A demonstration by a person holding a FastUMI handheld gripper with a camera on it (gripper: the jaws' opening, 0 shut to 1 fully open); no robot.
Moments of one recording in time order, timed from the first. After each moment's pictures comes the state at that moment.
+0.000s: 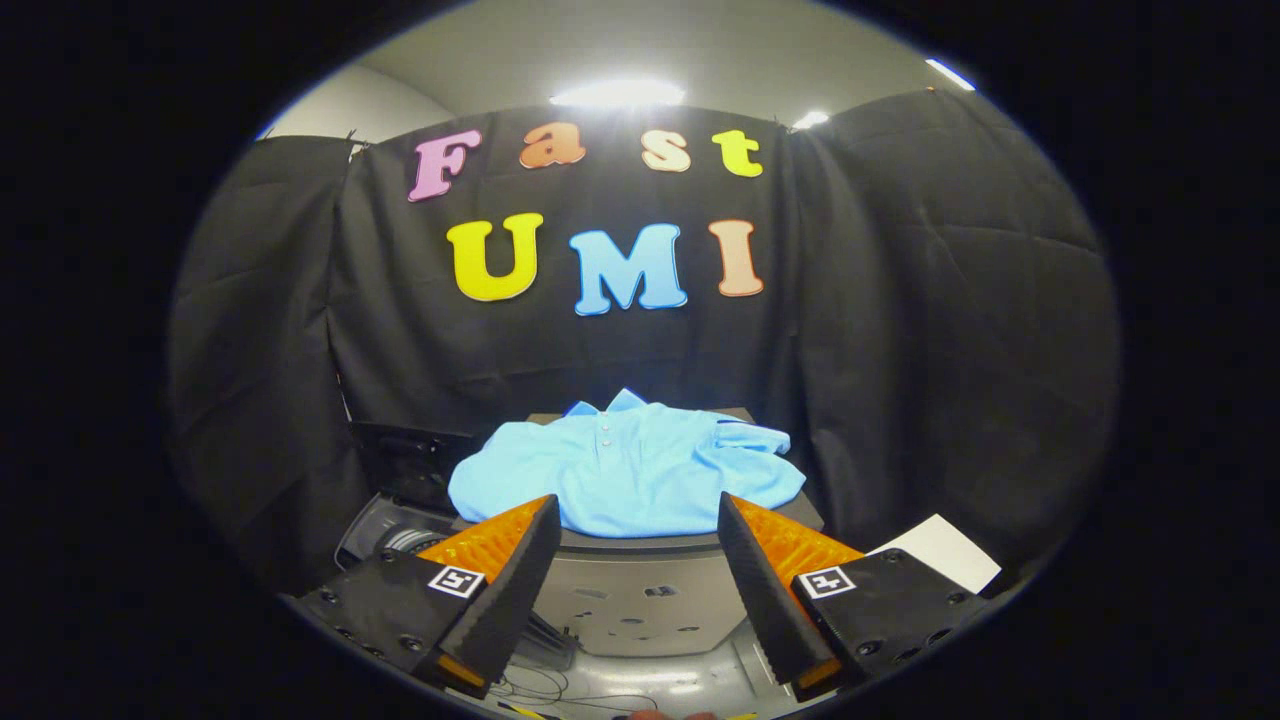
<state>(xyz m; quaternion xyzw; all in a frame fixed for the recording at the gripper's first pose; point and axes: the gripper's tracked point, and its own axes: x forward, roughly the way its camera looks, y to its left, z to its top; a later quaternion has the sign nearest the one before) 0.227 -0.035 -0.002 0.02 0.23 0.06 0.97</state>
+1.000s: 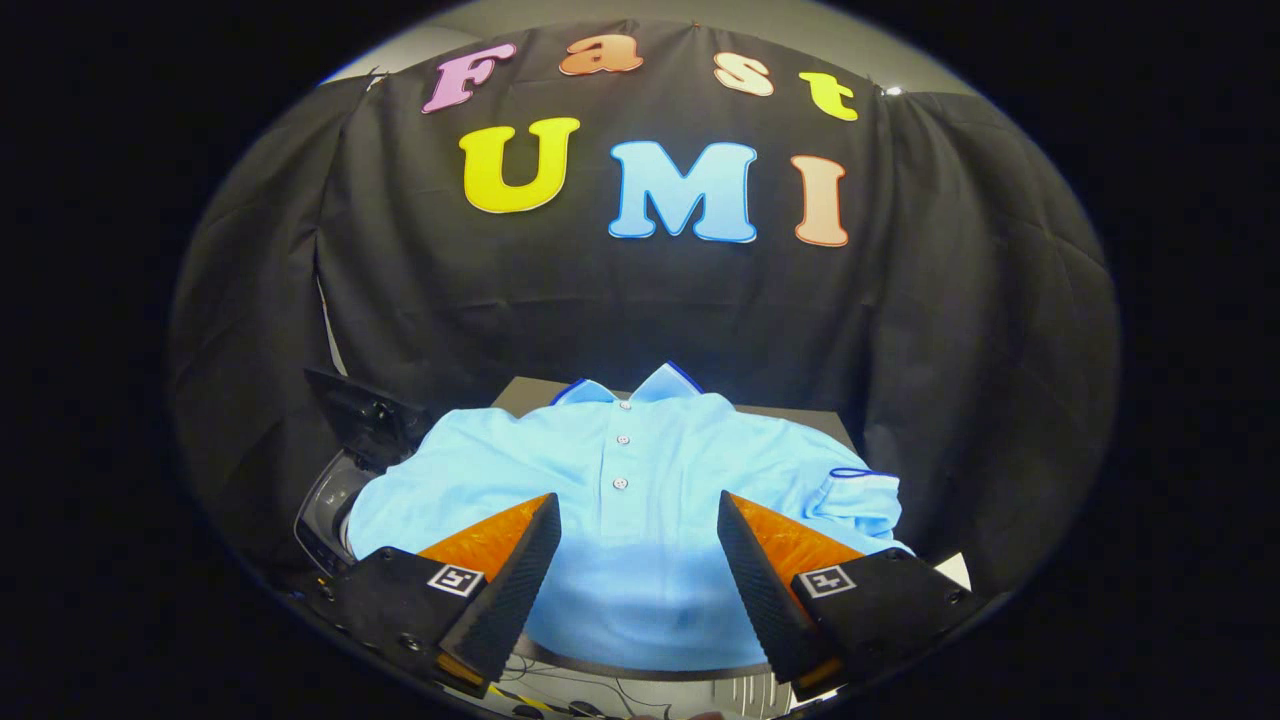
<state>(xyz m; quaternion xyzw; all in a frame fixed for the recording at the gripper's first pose) 0.399 0.021 -0.079 -0.04 0.32 0.12 0.94</state>
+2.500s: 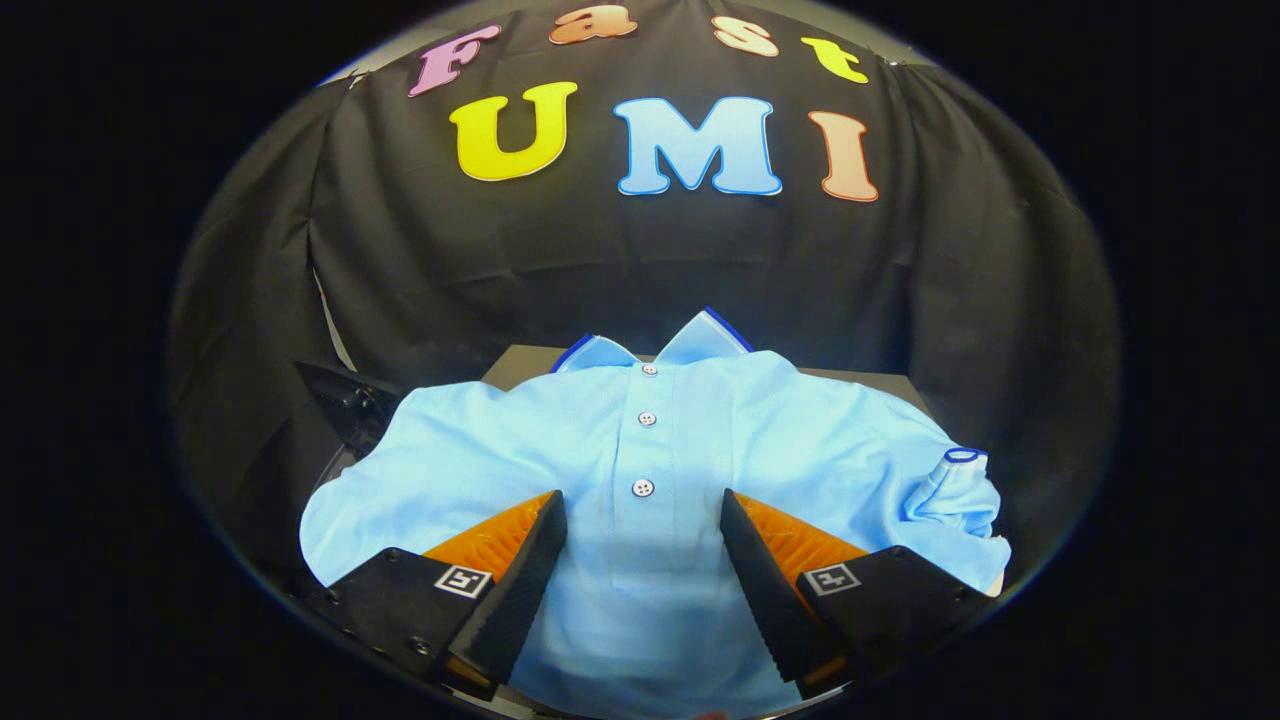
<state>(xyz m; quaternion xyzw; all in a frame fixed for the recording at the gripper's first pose) 0.423 0.043 -0.141 -0.01 0.37 0.14 0.92</state>
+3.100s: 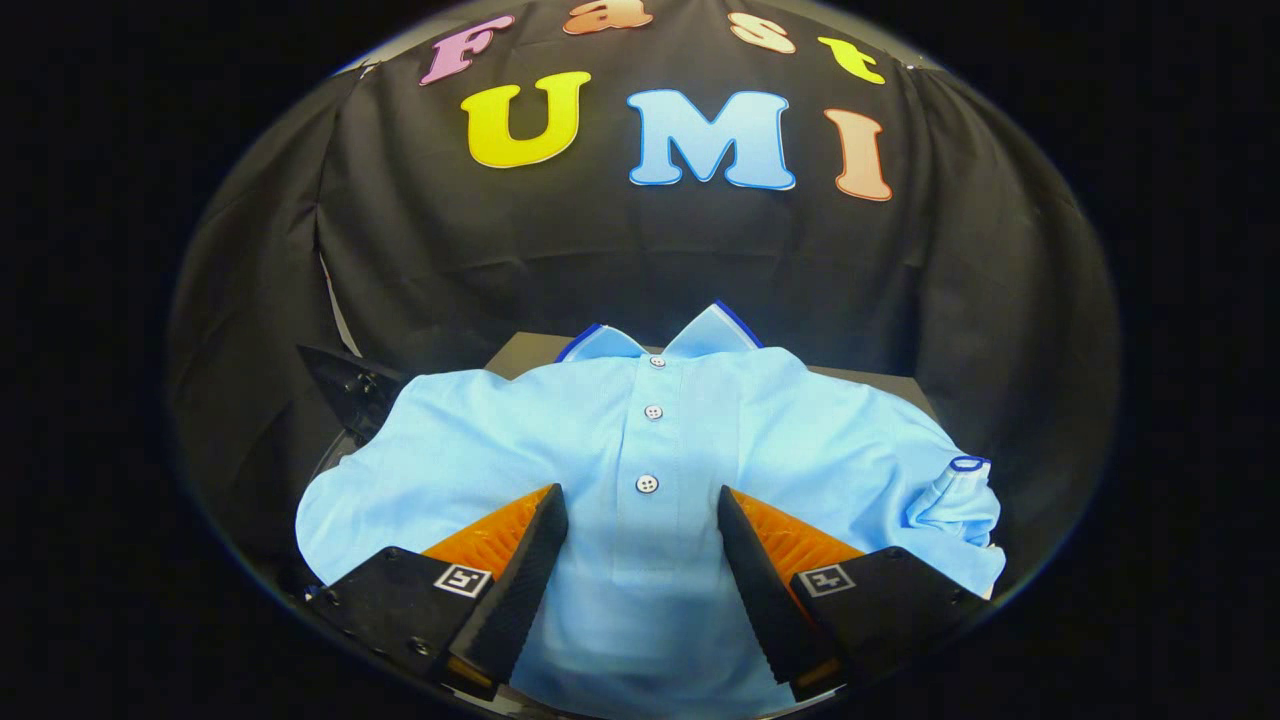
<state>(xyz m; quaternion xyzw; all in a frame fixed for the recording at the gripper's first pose) 0.422 0.056 -0.143 -0.02 0.37 0.18 0.91</state>
